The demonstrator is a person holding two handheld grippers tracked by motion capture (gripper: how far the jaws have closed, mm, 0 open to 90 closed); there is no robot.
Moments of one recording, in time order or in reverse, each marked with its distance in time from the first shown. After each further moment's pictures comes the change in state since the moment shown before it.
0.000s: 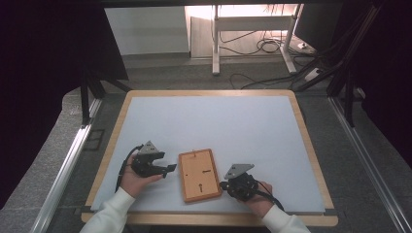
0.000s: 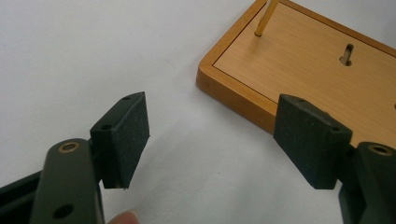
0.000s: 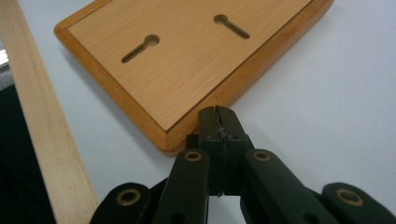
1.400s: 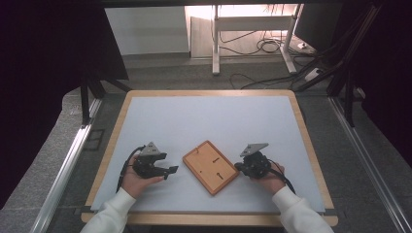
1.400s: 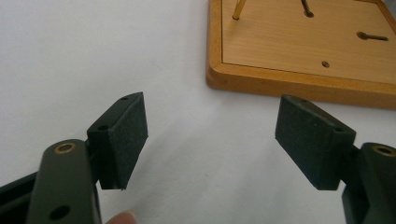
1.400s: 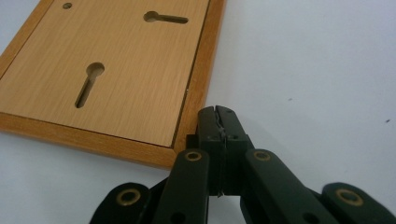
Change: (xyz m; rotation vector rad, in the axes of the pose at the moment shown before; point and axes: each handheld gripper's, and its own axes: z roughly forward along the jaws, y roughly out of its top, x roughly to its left) left arm -0.005 0.000 0.003 0.009 -0.027 0.027; right arm -0.078 -0.004 0.000 0.016 -0.067 0.069
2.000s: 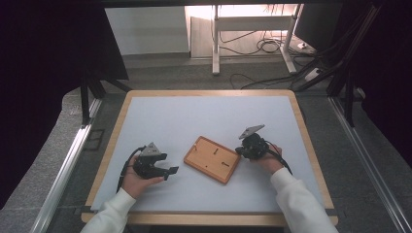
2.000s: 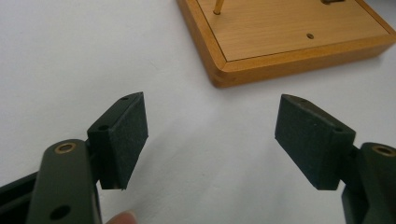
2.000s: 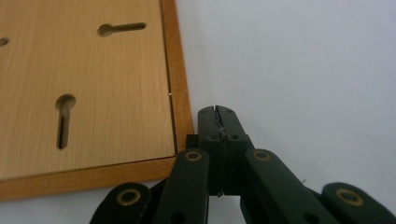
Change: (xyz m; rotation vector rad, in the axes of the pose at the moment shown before) left arm -0.001 0.000 0.000 0.002 -0.007 0.006; right arm -0.049 0.031 0.020 0.043 -0.009 -0.035
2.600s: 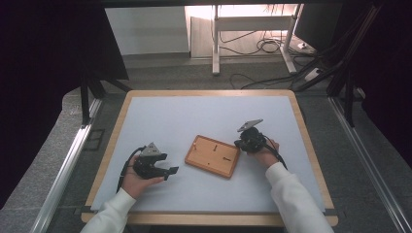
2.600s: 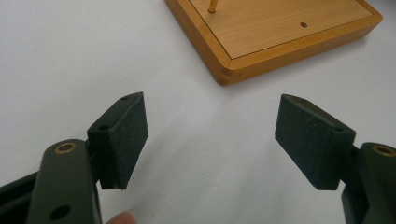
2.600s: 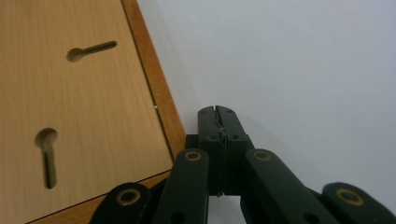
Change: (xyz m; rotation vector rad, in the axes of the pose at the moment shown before) left arm -0.001 0.000 0.000 -0.002 0.000 -0.001; right arm -0.017 0.014 0.014 -0.028 -0.057 0.054
